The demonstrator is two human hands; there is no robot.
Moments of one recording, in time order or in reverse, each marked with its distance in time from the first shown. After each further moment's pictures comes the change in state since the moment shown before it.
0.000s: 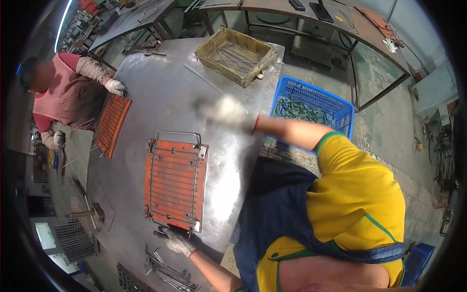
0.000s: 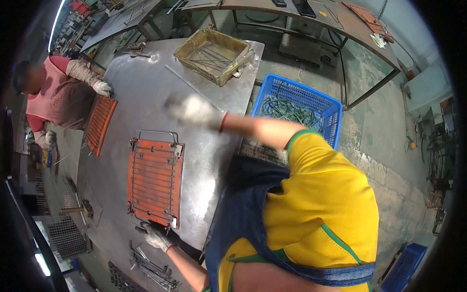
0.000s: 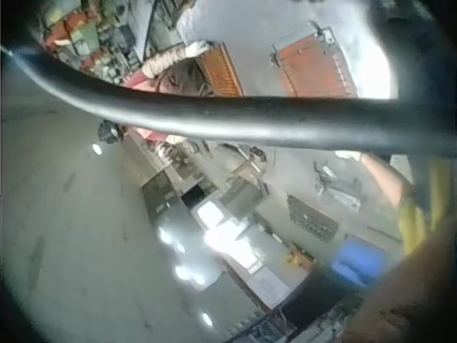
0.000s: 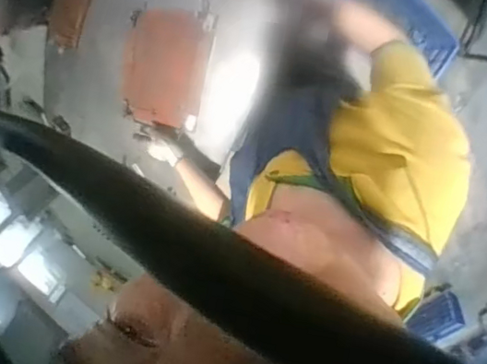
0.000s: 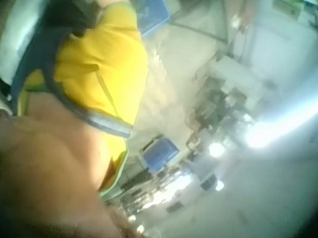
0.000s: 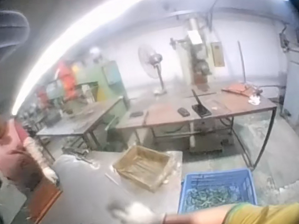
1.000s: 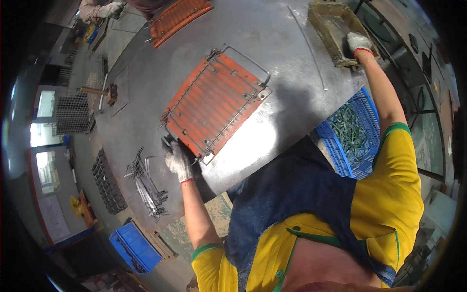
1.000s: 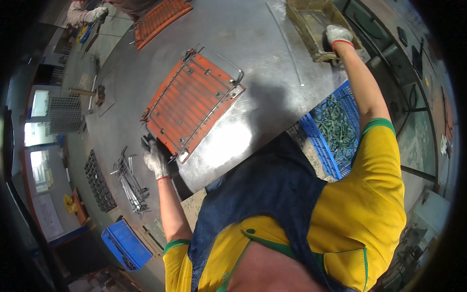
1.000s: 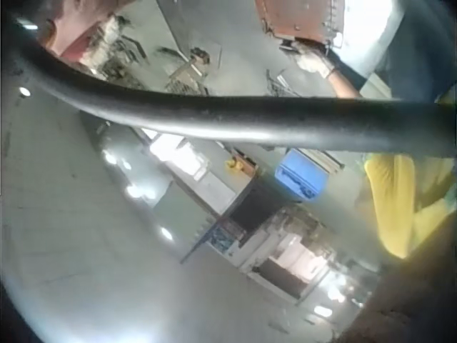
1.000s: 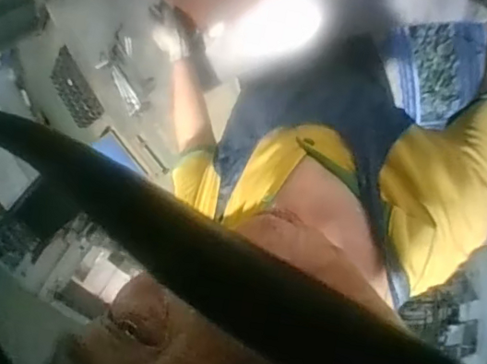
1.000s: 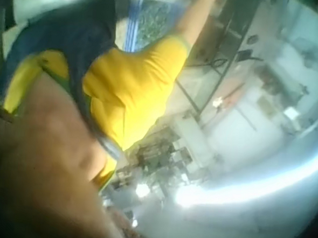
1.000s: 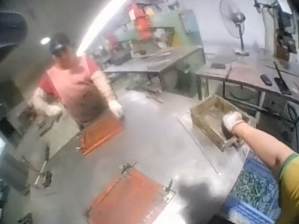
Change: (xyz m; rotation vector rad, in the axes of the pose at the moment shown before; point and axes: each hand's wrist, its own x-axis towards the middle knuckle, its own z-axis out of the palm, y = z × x) left_hand 0.041 -0.055 0.034 -0.553 -0.009 0.242; right_hand 0.166 0.182 -0.172 -1.469 0.115 0.202
